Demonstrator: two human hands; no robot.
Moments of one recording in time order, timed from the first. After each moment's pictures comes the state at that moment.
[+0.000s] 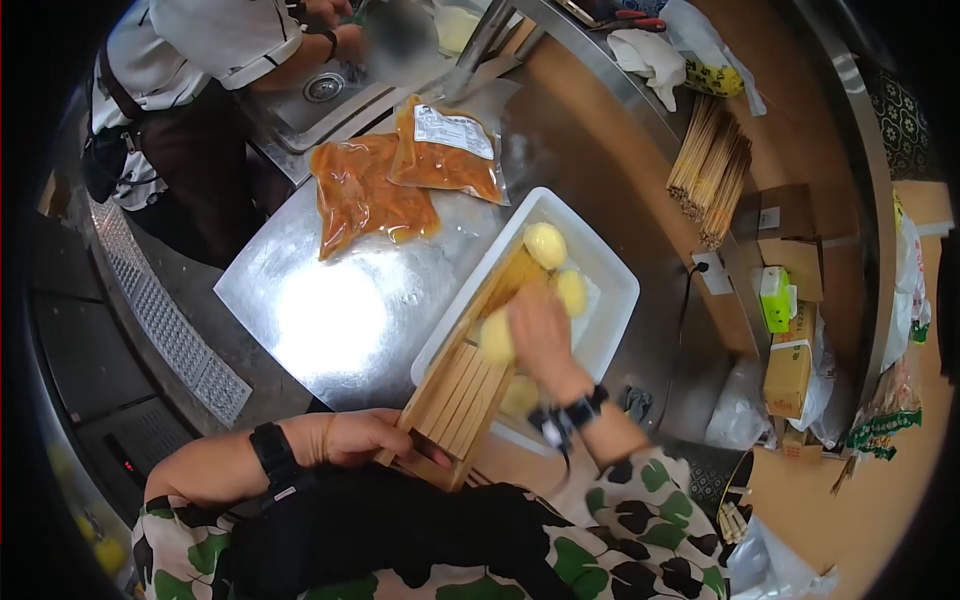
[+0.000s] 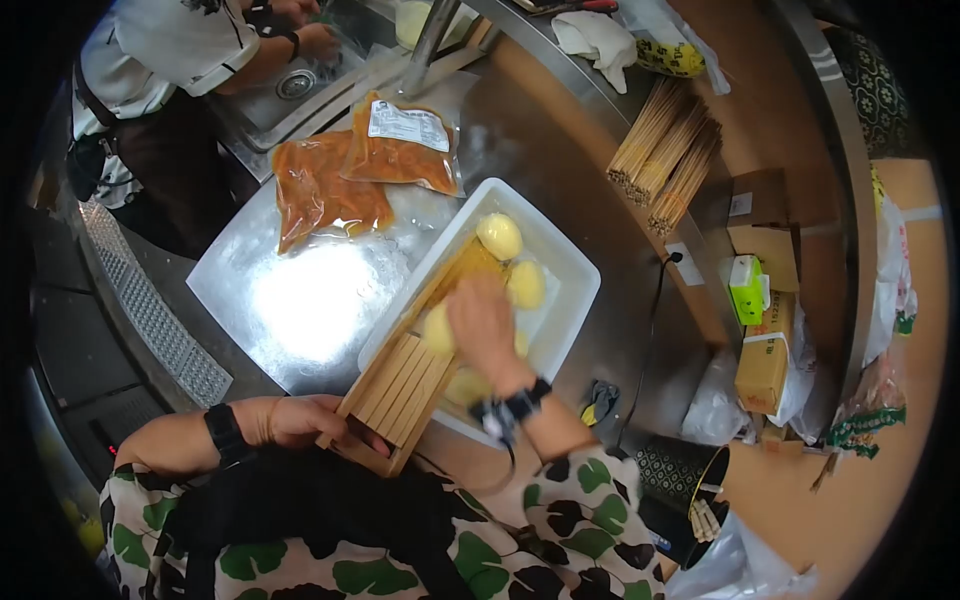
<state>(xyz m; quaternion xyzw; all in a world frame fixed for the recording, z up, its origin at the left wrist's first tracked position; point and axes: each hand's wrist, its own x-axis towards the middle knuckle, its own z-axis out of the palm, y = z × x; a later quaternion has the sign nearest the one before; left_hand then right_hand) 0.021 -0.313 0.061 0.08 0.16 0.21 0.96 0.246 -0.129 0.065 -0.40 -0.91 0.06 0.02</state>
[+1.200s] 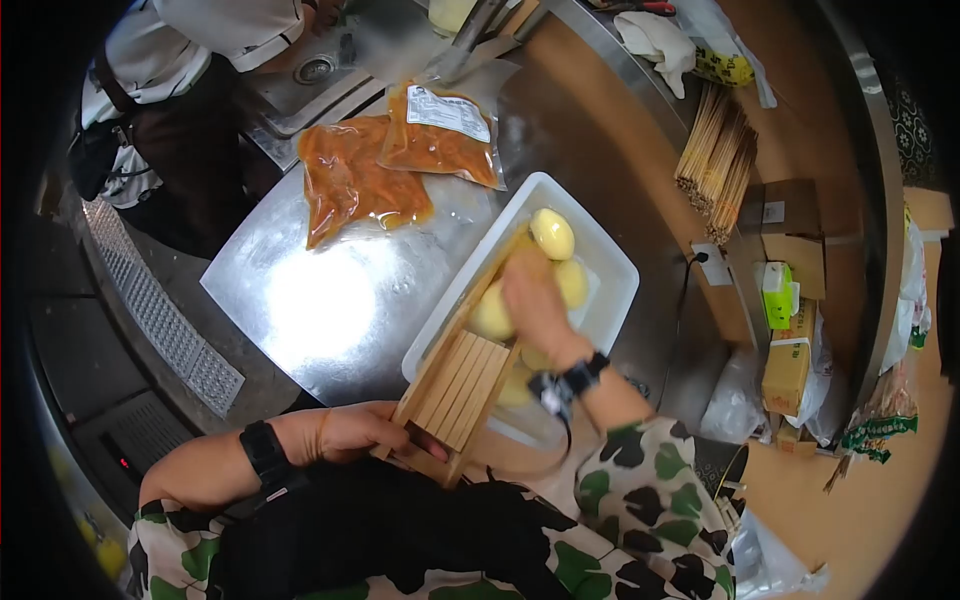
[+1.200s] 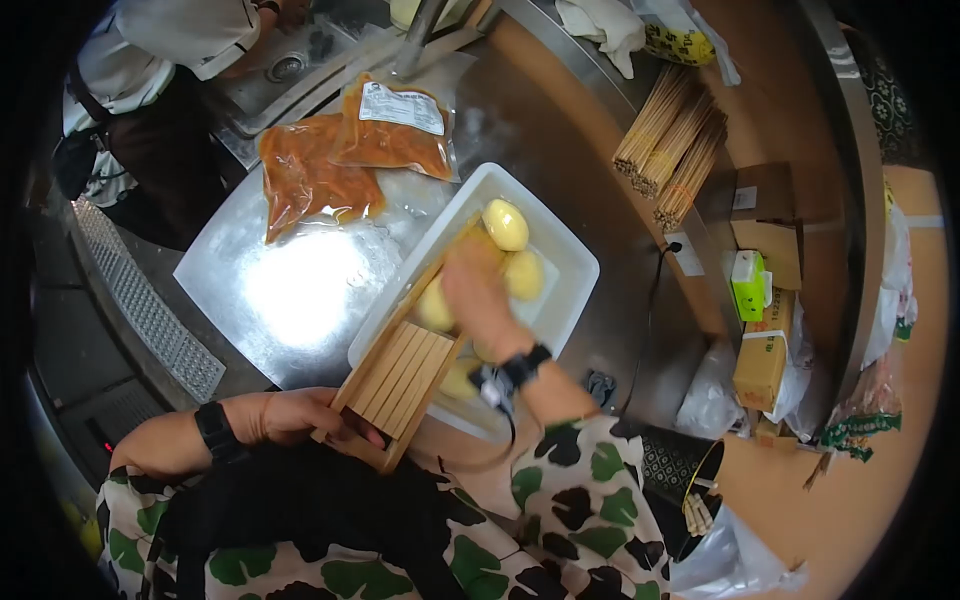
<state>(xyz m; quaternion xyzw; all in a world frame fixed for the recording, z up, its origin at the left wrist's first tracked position) 0.025 -0.307 0.064 0.10 0.21 0.21 0.95 0.243 -0.095 0.054 -0.30 -0.95 0.09 0.08</state>
